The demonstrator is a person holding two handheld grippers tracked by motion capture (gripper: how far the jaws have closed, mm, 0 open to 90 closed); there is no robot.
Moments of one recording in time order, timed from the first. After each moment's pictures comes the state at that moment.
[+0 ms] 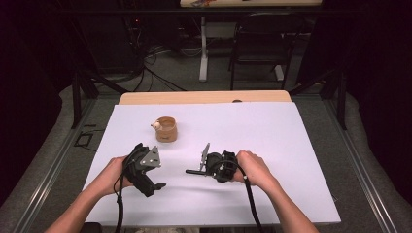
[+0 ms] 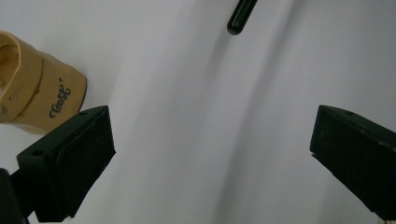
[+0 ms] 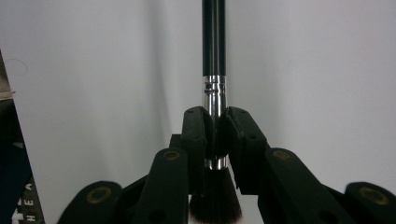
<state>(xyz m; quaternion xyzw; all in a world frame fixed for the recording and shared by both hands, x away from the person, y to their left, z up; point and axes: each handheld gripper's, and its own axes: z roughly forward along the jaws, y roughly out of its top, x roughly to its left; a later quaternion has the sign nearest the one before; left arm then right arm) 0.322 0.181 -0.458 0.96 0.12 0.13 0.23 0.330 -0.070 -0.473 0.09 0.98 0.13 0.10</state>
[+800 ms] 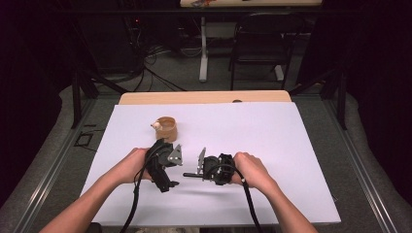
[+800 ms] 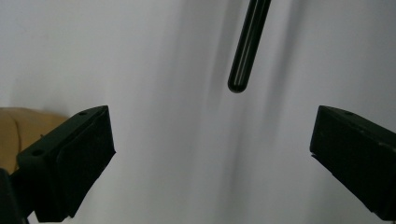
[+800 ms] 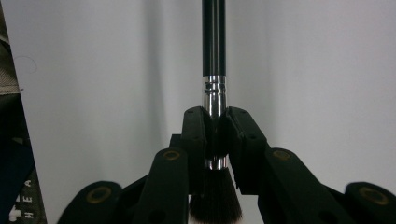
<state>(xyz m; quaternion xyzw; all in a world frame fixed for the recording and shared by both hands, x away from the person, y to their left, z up) 0.338 0.128 -0.458 0.98 0.05 0.11 0.16 0.321 -0.062 -0.472 0.06 0.98 0.12 0.11</state>
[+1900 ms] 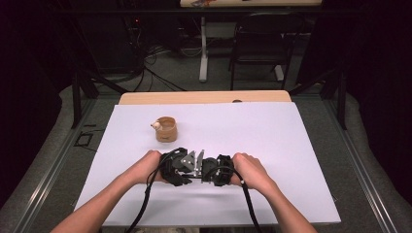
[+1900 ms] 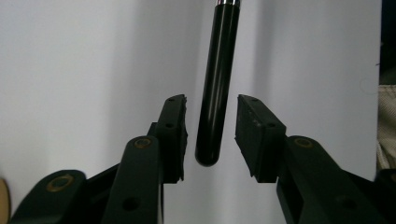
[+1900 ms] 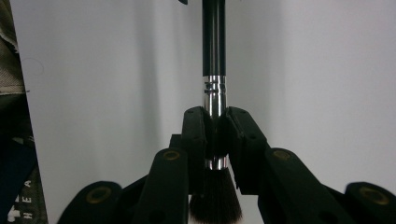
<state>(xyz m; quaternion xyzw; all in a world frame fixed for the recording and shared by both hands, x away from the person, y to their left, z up) 0.341 0.100 -0.480 0.98 0.02 0.04 0.19 0.316 -0.059 -0.469 0.05 0.98 0.12 0.12</state>
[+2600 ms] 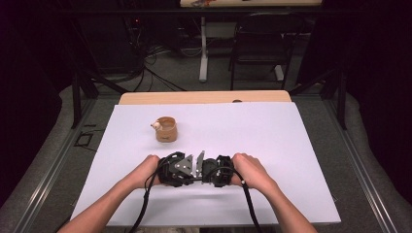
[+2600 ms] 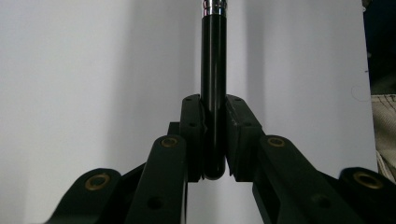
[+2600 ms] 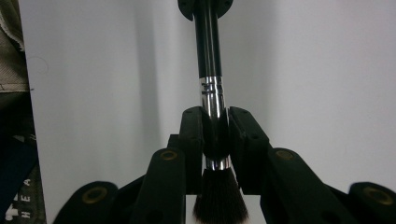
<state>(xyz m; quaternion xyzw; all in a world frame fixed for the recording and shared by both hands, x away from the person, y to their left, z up) 0.335 0.110 -0.492 0.97 -0.01 0.05 0.23 0.316 -0.060 -0.470 0.03 0.98 0.13 0.12</state>
